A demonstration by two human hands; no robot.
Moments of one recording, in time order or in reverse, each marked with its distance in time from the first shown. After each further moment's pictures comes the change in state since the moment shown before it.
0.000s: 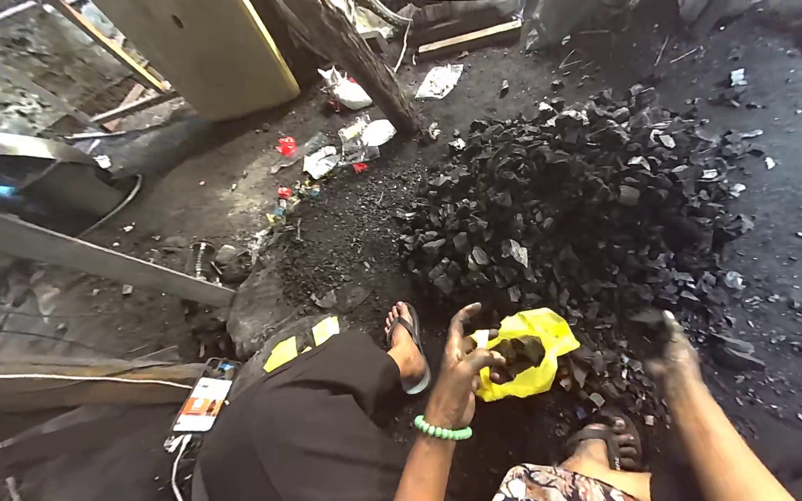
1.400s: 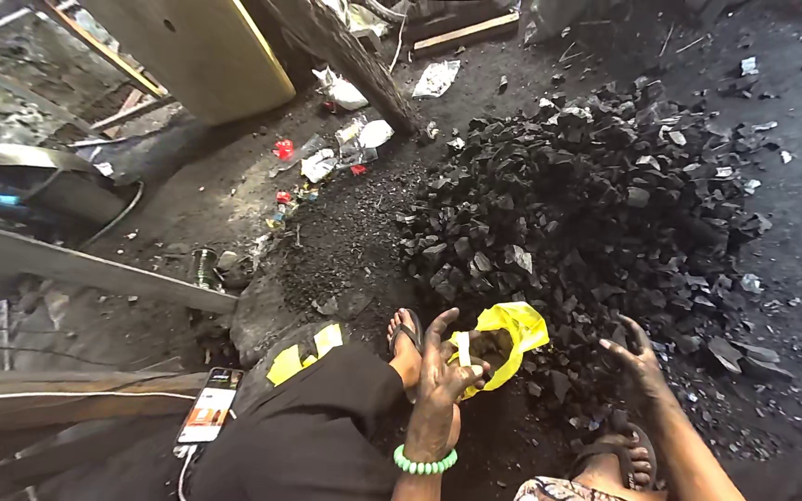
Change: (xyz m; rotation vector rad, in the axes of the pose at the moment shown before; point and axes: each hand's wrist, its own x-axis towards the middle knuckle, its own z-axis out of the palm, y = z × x) left_hand -0.001 0.009 -0.019 -0.052 0.042 0.178; right_hand -0.031 0.036 0.017 -0.294 -0.365 -0.110
